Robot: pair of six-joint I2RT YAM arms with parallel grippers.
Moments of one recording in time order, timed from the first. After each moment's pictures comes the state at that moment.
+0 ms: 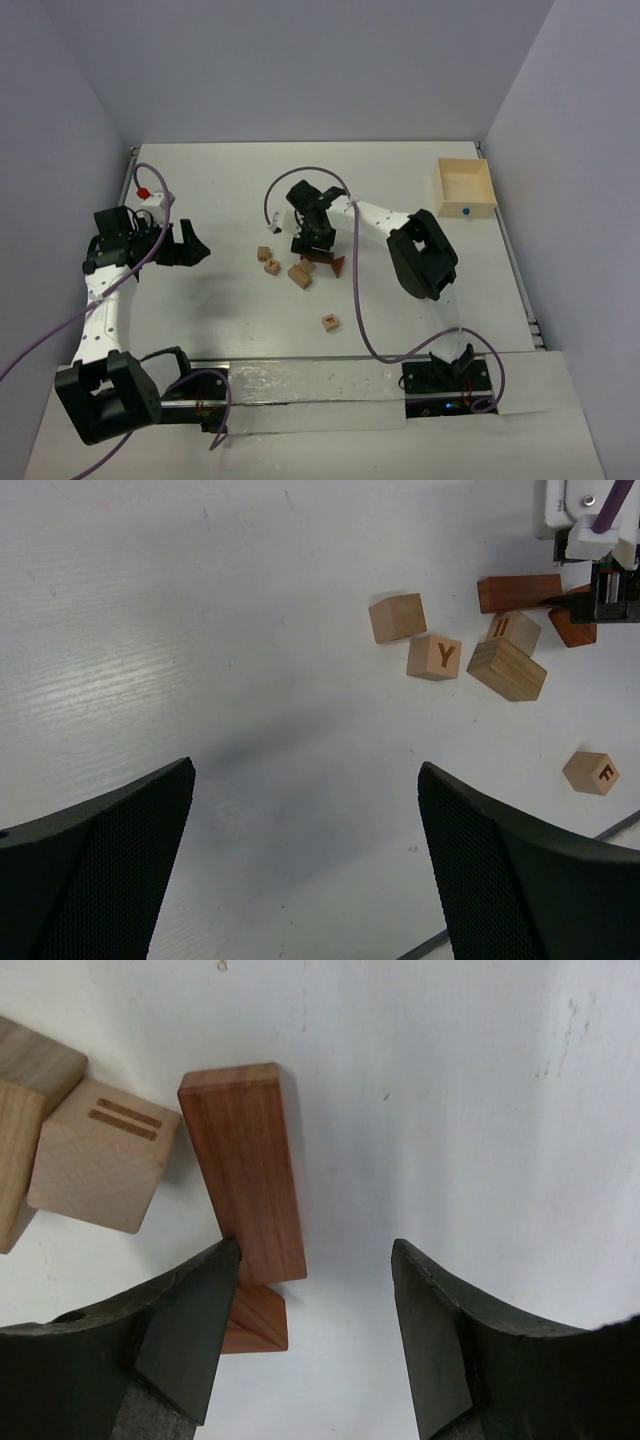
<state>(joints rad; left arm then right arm) 0.26 1.08 0.82 -0.60 0.66 0.19 0.73 2.11 1.64 -0.82 0.01 -0.64</state>
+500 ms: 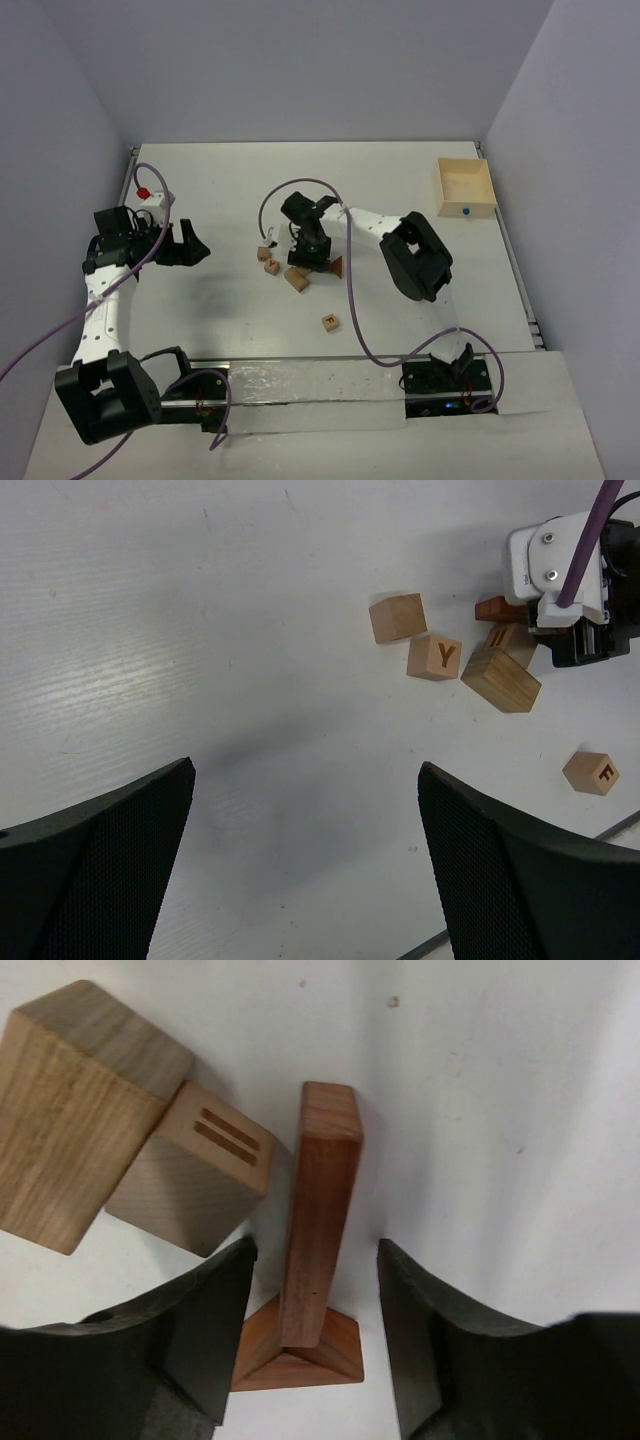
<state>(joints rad) 0.26 1.08 0.82 -0.60 0.66 0.19 0.77 2.13 1.60 -0.84 -0.07 -0.65</state>
